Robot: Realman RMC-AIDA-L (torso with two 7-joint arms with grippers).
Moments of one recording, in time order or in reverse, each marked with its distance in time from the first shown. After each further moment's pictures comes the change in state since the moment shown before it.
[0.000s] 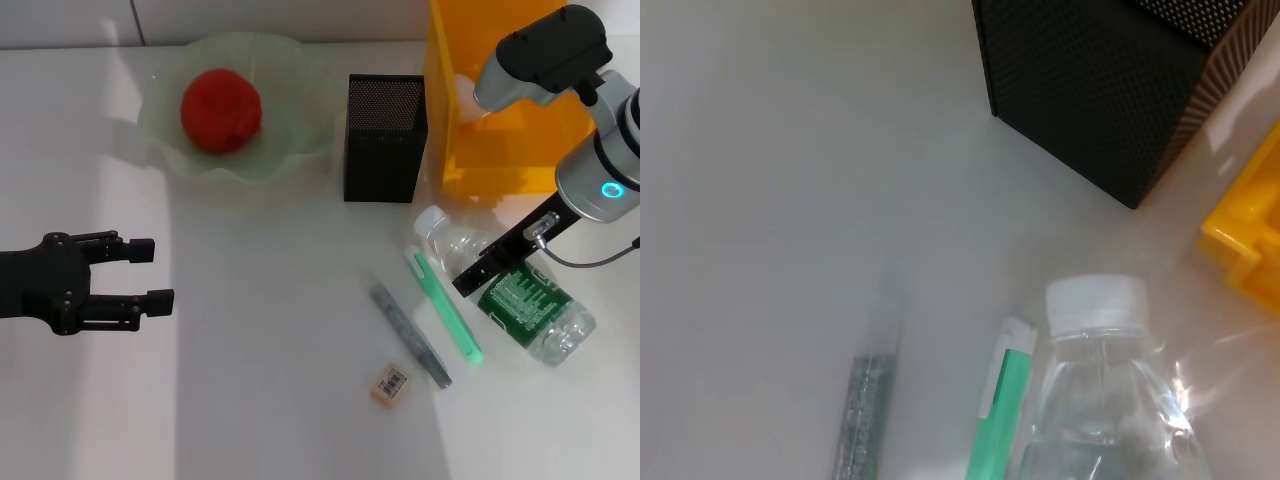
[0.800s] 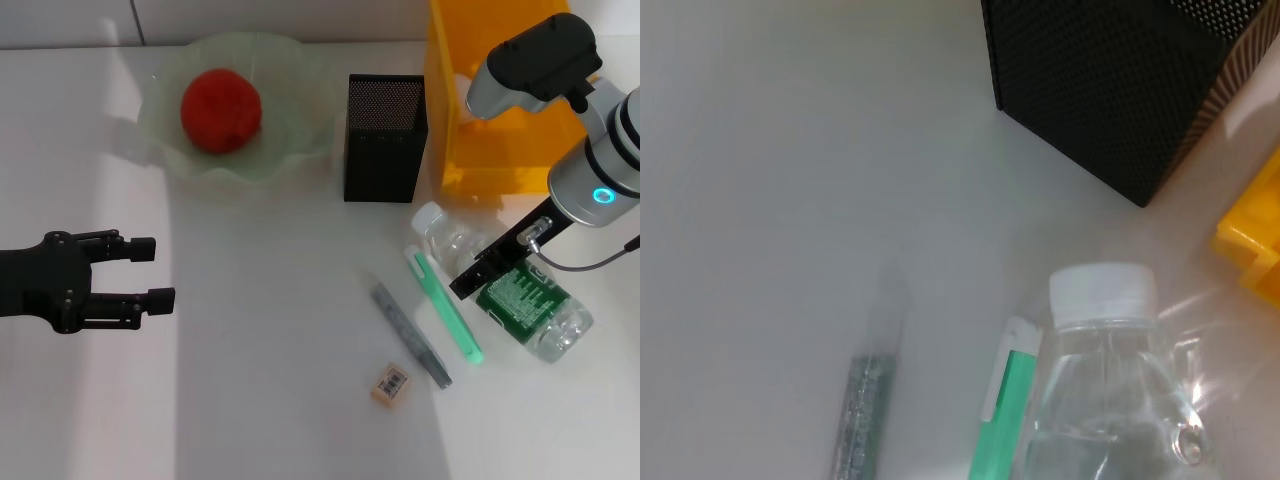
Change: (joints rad) left arm -0.003 0.000 -0.001 -0.002 0.000 0.000 -0.004; right arm 0.006 0.000 -0.021 0.033 0.004 0.033 -0.005
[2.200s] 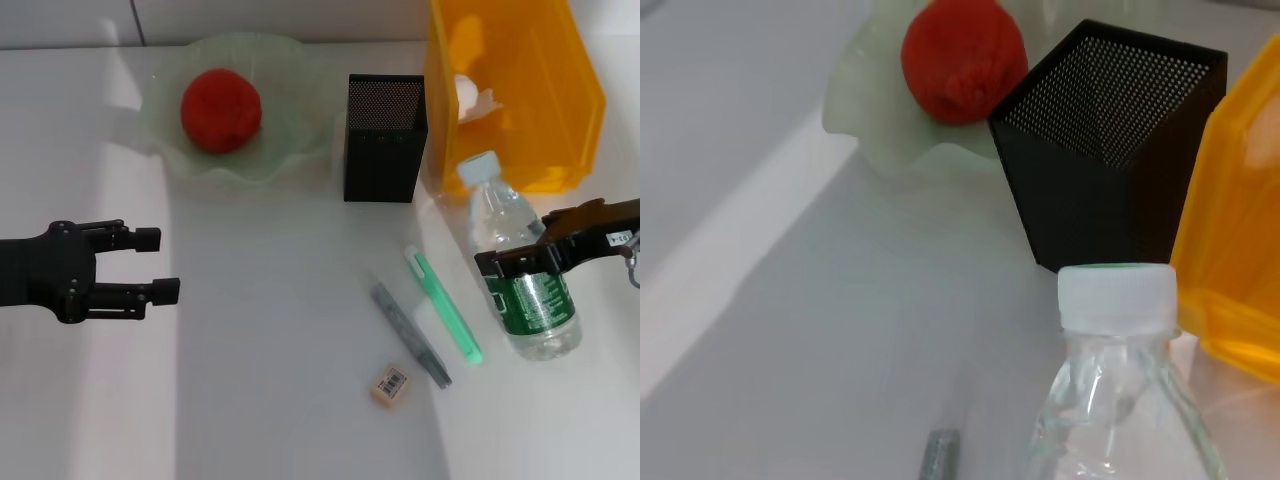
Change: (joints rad) left arm -0.017 0.000 -0.003 0.000 -0.006 0.005 -0.006; right arm -0.387 0.002 0.248 -0.263 0.373 0.030 -0.407
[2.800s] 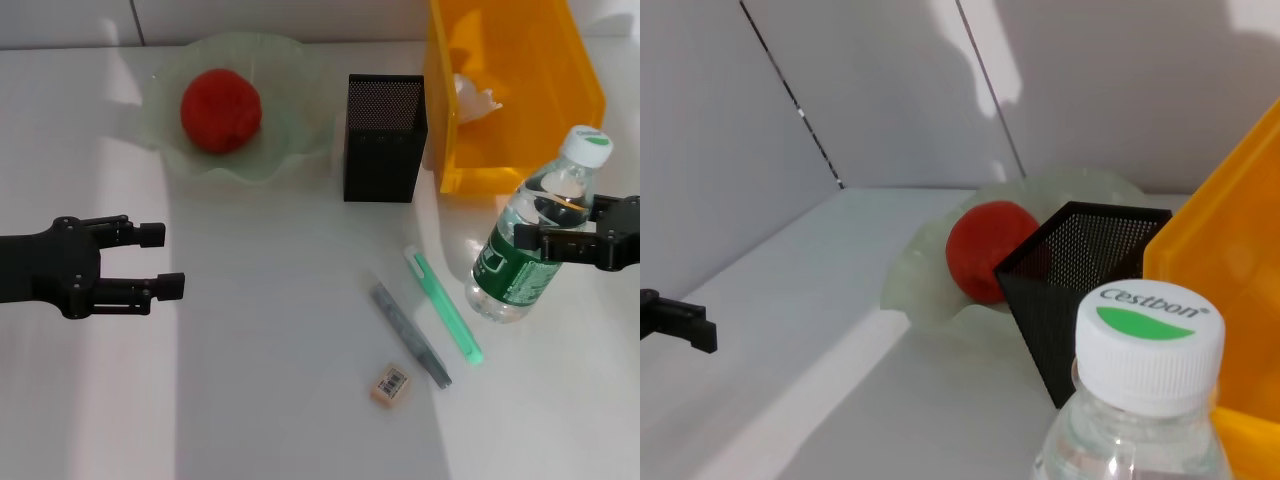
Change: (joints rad) left arm -0.005 -0.008 -0.009 0.000 -0.003 0.003 -0.001; right arm -0.078 -0.006 0.298 0.329 0.378 -0.030 -0.515
